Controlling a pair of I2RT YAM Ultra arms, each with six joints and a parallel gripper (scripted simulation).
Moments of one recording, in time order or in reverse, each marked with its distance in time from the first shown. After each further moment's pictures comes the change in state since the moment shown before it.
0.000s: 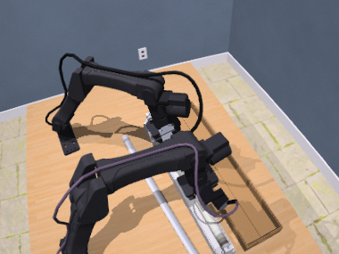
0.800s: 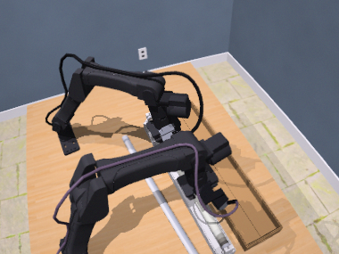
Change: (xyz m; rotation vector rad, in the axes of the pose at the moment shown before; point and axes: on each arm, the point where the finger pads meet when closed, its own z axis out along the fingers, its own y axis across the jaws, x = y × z) left arm 0.000 0.000 0.001 0.005 0.005 0.000; right arm 0.000 0.000 0.000 0.002 0.000 0.000
